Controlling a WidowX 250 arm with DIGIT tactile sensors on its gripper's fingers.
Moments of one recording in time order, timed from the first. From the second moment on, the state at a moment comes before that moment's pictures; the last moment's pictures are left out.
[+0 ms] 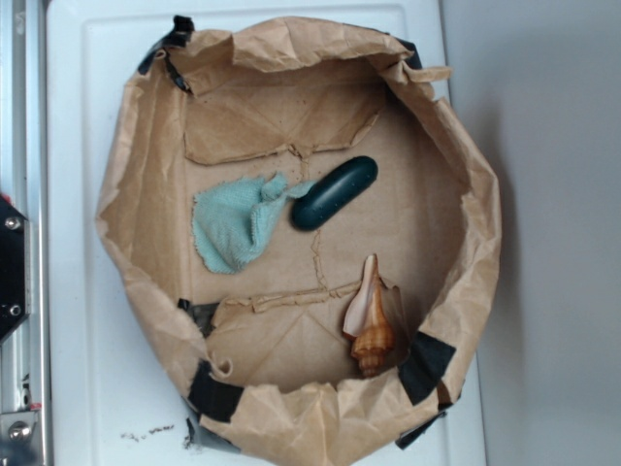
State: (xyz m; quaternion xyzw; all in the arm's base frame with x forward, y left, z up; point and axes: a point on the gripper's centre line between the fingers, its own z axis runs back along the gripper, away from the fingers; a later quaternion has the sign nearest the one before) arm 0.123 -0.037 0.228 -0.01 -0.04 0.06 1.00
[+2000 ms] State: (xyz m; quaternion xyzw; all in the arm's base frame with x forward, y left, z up) arm 0.226 0.020 0.154 0.03 -0.04 -0.02 1.00
